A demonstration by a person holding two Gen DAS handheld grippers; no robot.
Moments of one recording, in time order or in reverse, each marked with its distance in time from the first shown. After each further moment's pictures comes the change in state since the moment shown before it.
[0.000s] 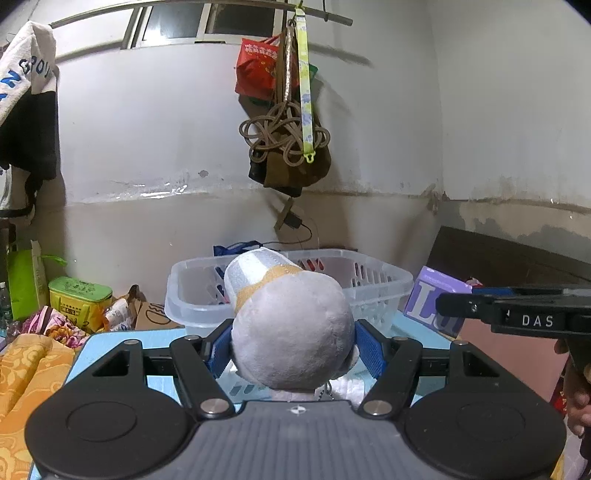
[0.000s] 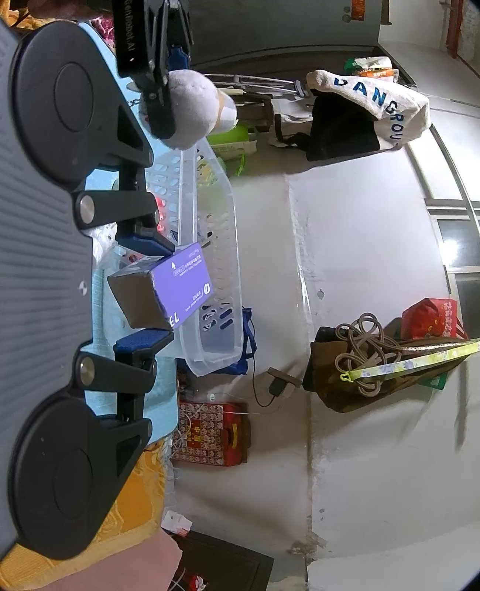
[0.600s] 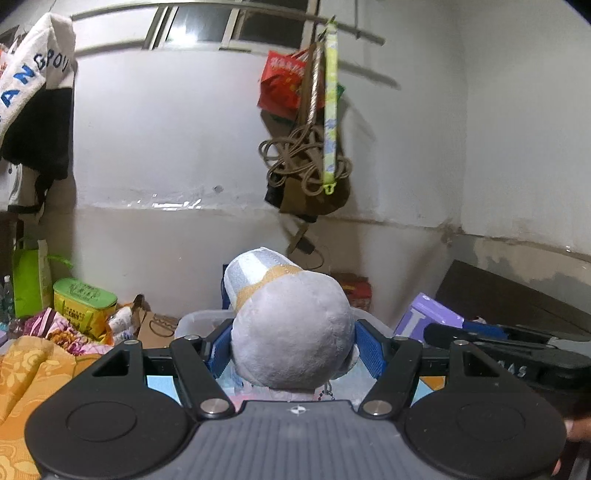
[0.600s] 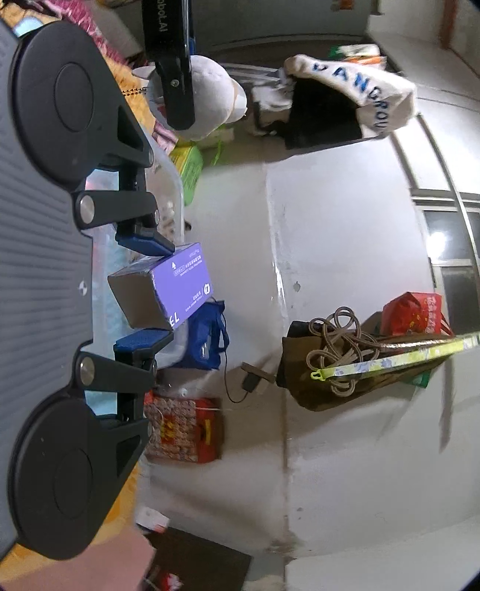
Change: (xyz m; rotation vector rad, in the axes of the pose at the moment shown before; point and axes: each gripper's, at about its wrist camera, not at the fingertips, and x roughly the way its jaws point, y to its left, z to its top) left arm 0.028 0.011 0.080 -0.098 0.002 0.036; right arm 0.043 0.005 0.070 -0.010 -0.024 -0.040
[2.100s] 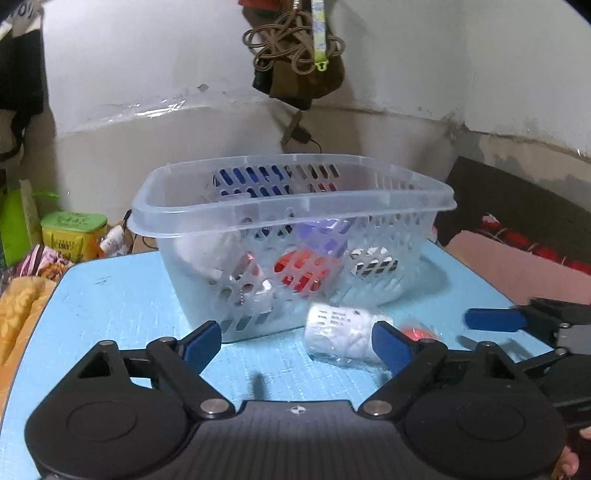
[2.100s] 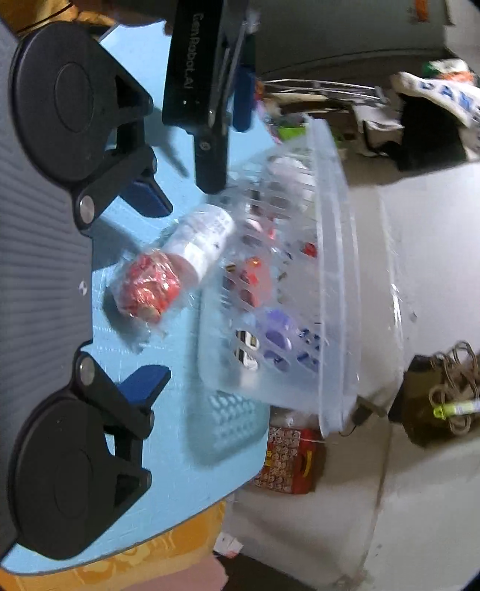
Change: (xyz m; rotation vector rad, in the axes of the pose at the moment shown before) left arm 0.037 -0.001 -0.106 0.094 0.275 -0.003; right arm 0.024 0.010 -0.123 -0.076 0.309 0.079
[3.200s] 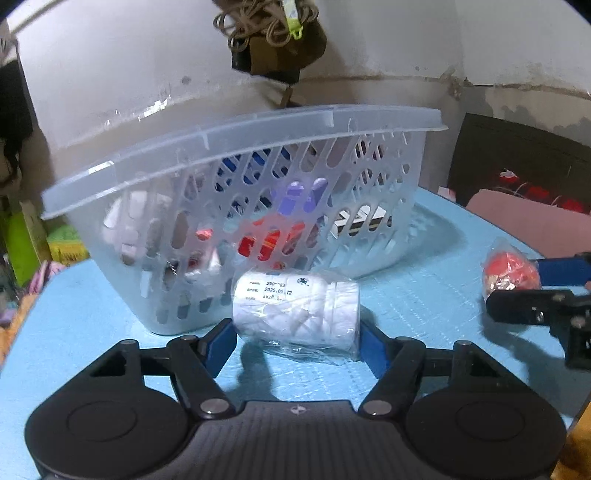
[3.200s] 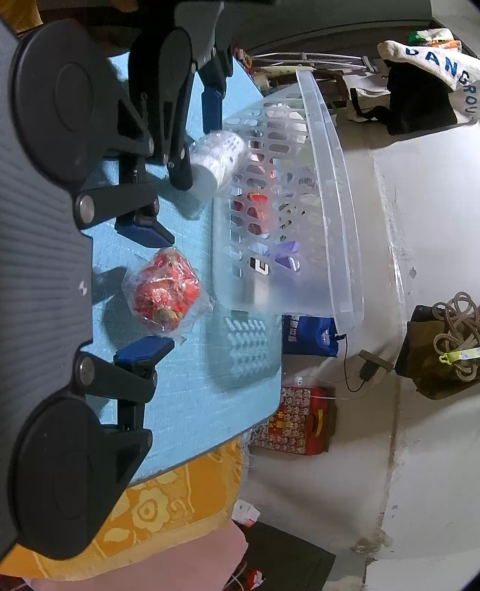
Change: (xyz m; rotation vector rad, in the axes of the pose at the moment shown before) left arm 0.046 -0.061 -0.022 0.116 0.046 0.106; right arm -0.029 -0.060 -0.018 0.082 -0.005 -0.060
